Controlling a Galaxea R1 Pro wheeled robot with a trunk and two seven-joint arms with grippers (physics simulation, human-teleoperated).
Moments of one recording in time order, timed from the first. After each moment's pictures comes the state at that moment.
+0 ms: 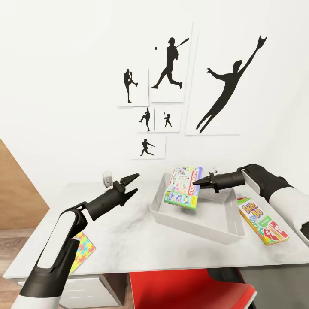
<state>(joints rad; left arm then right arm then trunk) -0.48 0.02 -0.08 -1.60 1.54 0.77 0.12 -1.28 -0.38 0.68 -0.40 -0.53 1.04 1.37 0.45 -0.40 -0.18</state>
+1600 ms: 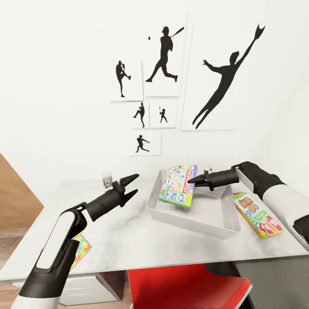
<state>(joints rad) -0.48 0.03 -0.08 -1.60 1.57 0.77 0.14 -1.29 -0.33 0.67 -0.38 -0.53 1.04 1.34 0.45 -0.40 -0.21</state>
